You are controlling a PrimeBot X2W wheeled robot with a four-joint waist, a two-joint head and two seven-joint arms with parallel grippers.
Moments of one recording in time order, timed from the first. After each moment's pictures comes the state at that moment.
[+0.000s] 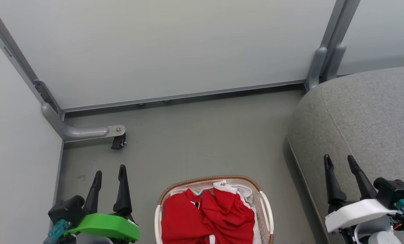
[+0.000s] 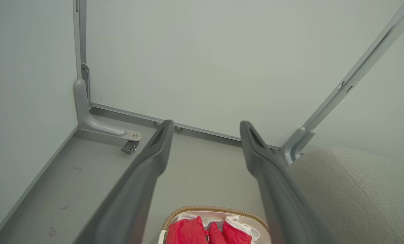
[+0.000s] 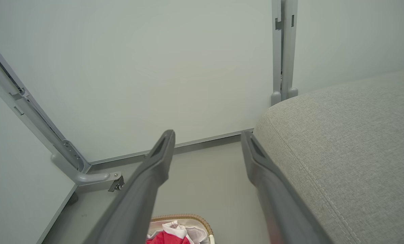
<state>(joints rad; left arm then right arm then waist) -0.01 0.04 -0.13 0.21 -0.49 -0.05 -0.20 -0.01 -0.04 -0.06 0.14 0.31 0.13 -0.20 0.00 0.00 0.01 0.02</state>
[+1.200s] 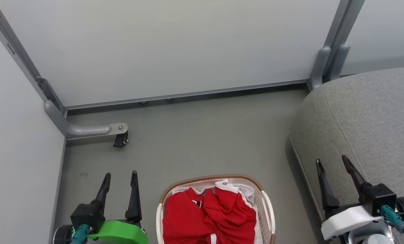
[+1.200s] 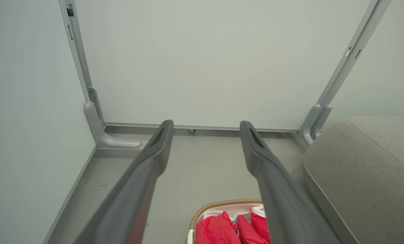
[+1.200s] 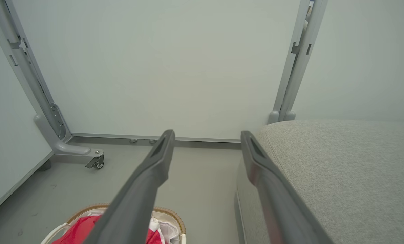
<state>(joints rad) -0.01 0.05 -0.18 0.25 -0.28 -0.03 -0.26 0.00 -0.05 -0.04 0.14 0.05 0.13 -0.26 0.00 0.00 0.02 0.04</state>
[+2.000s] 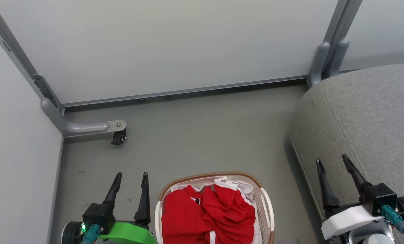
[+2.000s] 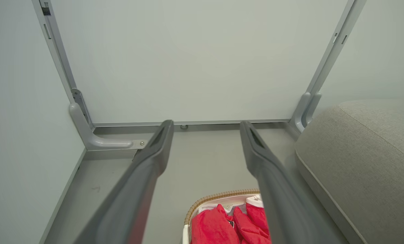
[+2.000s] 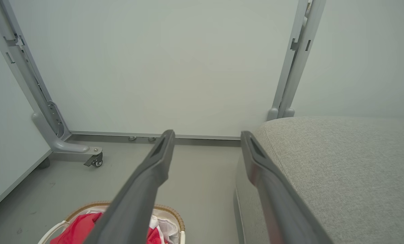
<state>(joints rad) -0.01 0.05 -0.21 0.26 -0.24 -0.04 -0.26 0.00 -0.05 -0.04 0.13 0.05 0.13 -0.26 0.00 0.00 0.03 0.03</state>
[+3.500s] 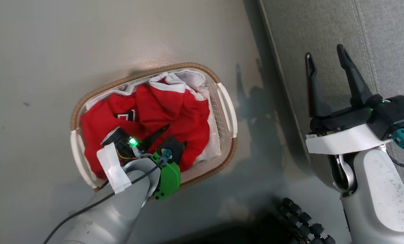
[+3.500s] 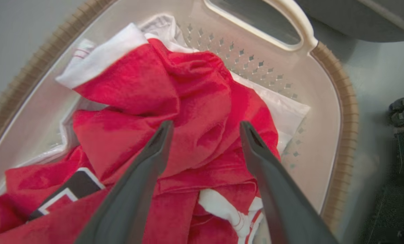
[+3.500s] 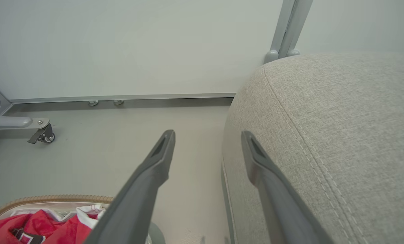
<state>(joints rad) -0.74 0.05 -0.78 1.07 -0.03 -0.13 -0.26 -0.39 -0.05 0.05 0.00 0.13 0.13 -0.26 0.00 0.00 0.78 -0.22</state>
